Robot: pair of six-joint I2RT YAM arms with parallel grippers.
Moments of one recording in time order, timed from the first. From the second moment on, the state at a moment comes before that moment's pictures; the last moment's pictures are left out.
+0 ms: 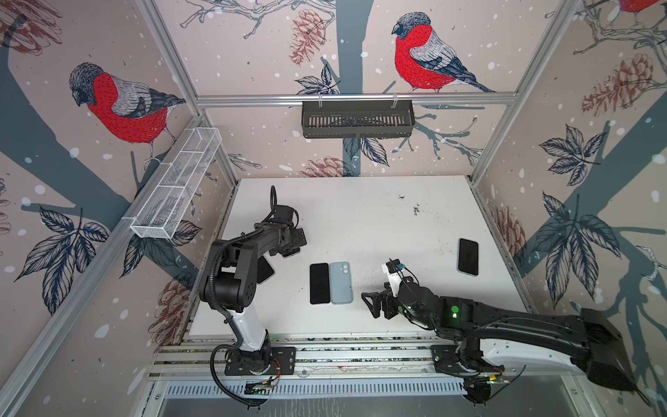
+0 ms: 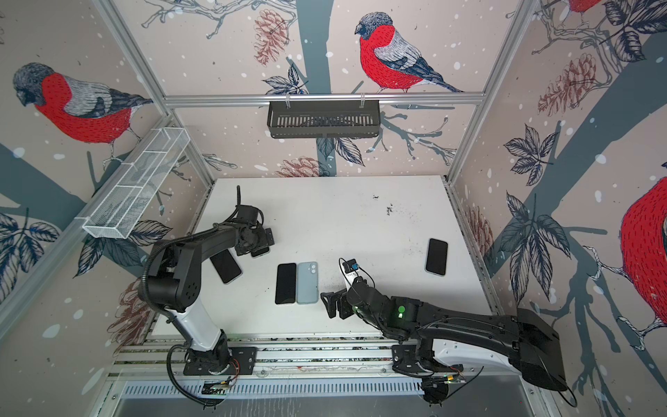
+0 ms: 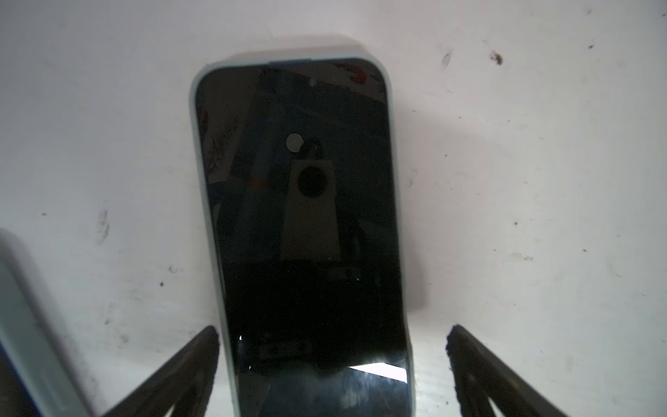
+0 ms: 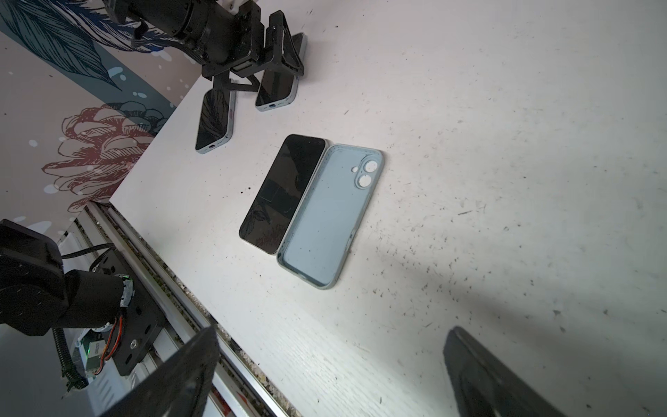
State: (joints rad) left arm -0.14 1.78 1.04 -0.41 -0.06 -0.45; right arm 1.23 0.97 0.48 -0.12 0.26 0.68
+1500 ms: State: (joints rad) left arm -0.11 1.88 1.11 -0.31 -0.08 -0.40; right arm 1.03 1.08 0.50 -0.02 0.09 0.63
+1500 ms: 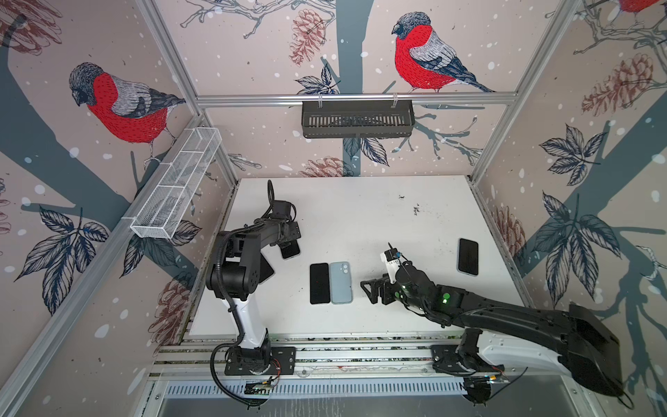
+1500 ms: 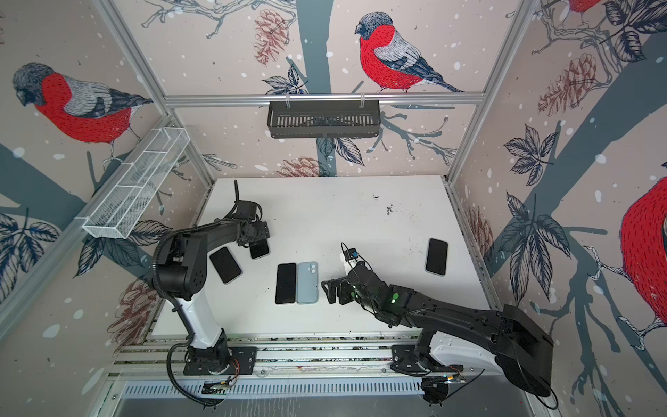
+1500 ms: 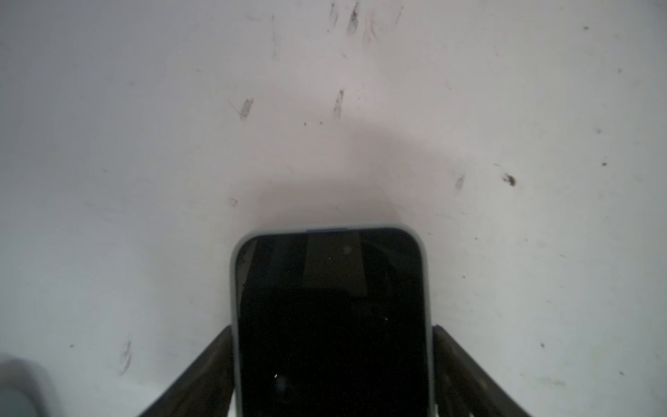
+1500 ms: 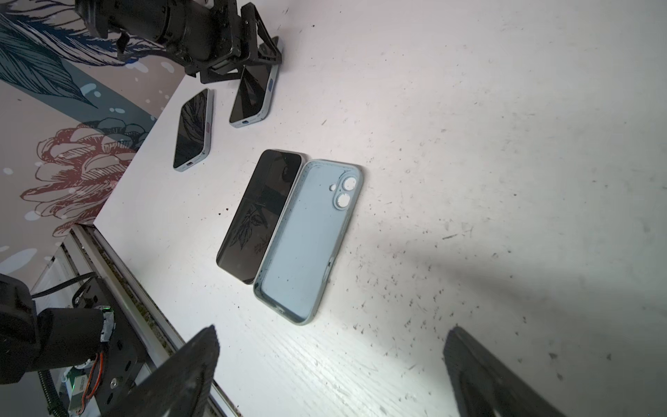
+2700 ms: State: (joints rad) left arm -0.11 1.74 1.07 -0.40 0.31 -0.40; right arm 0.94 1.51 0.72 0.23 -0.25 0.53
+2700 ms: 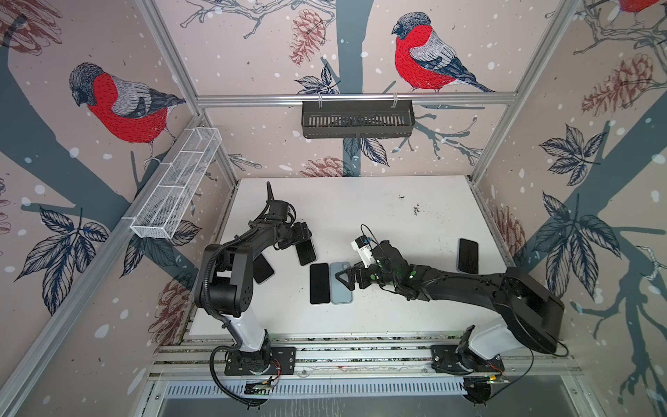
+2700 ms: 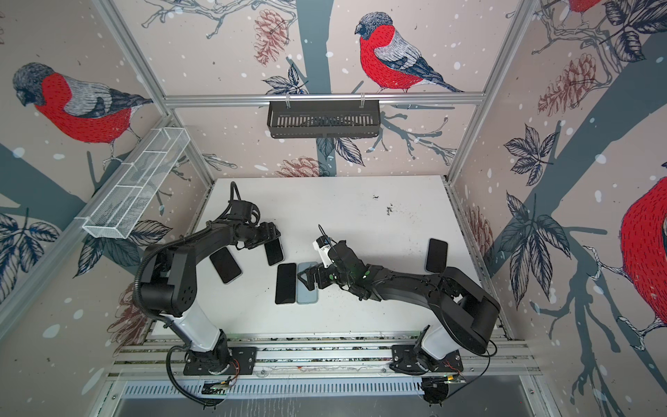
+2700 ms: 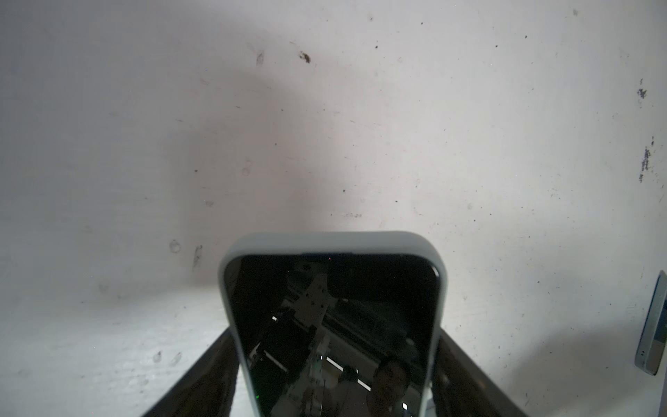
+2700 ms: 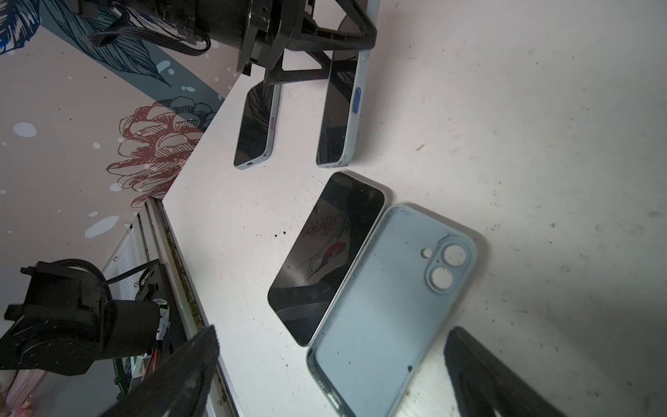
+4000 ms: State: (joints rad) left arm -0.29 1.87 1.13 -0.47 -0.09 -0.34; right arm 0.92 1.46 0.69 0.19 -0.25 0.52
